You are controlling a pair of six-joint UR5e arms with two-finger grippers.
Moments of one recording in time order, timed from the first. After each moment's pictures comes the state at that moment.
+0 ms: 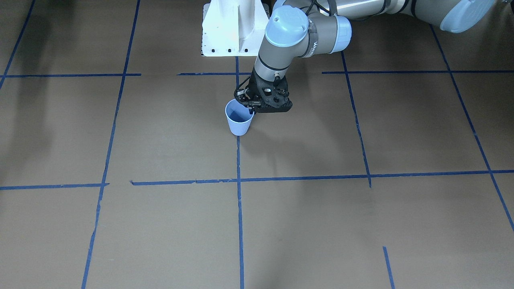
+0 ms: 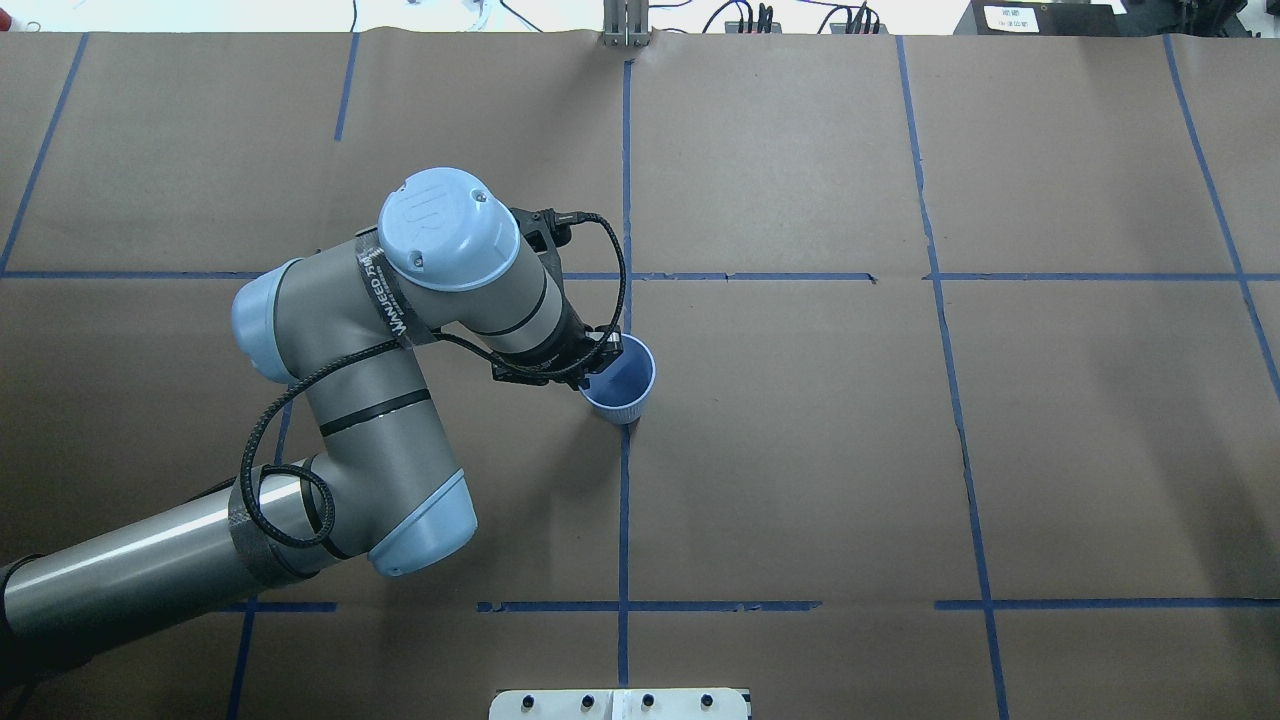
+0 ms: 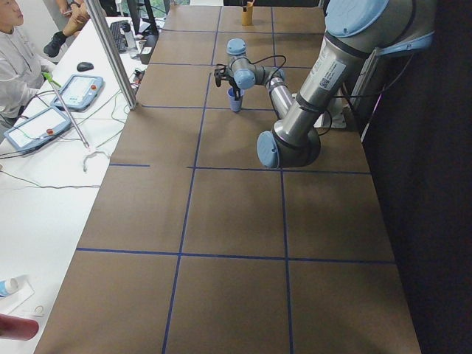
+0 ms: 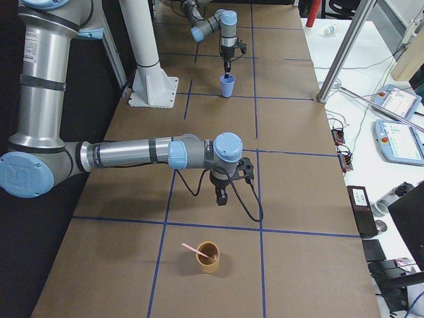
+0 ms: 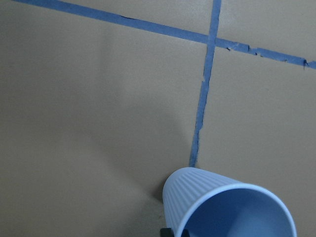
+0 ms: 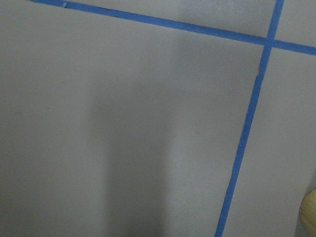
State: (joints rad) left arm -0.54 -2.30 -1.65 -1.71 -1.98 -1.41; right arm 1.43 -1.75 1.87 -1.64 2.43 -0.08
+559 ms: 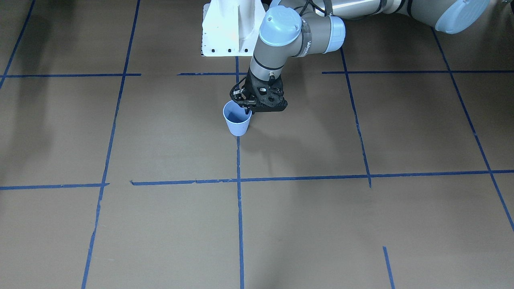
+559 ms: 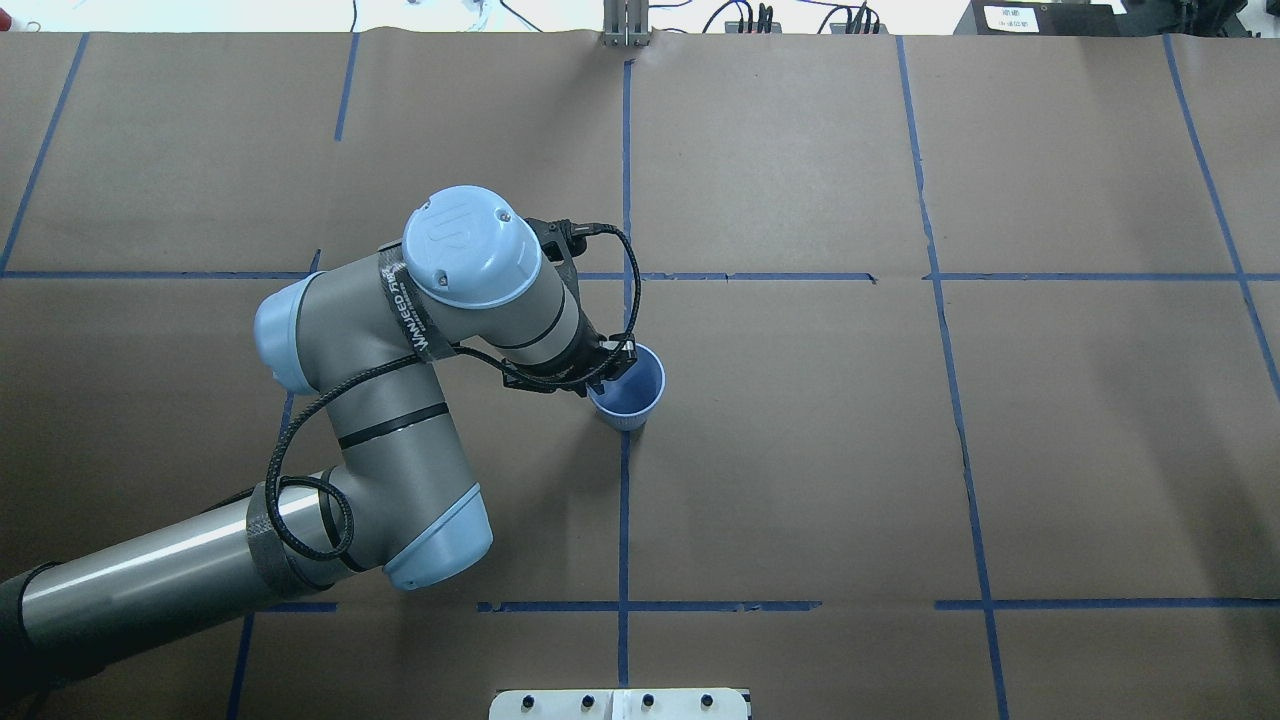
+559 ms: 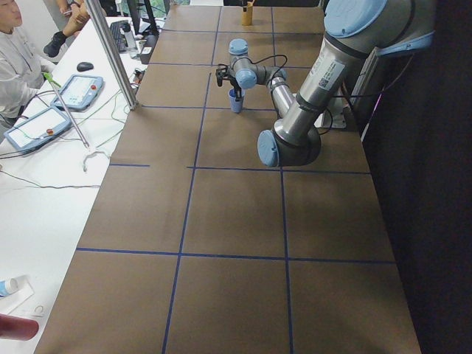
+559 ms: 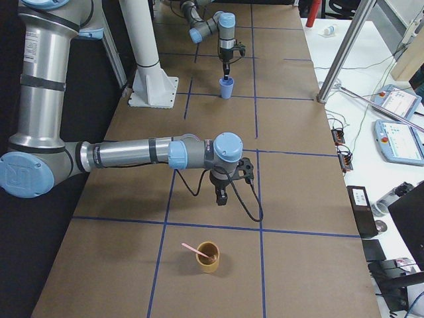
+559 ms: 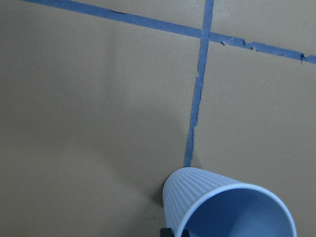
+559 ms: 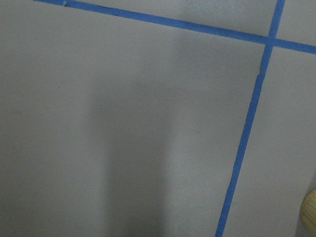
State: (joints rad) left arm -0.52 -2.31 -1.64 -1.71 -1.96 -1.41; right arm 1.43 -1.75 1.87 -1.64 2.43 -0.08
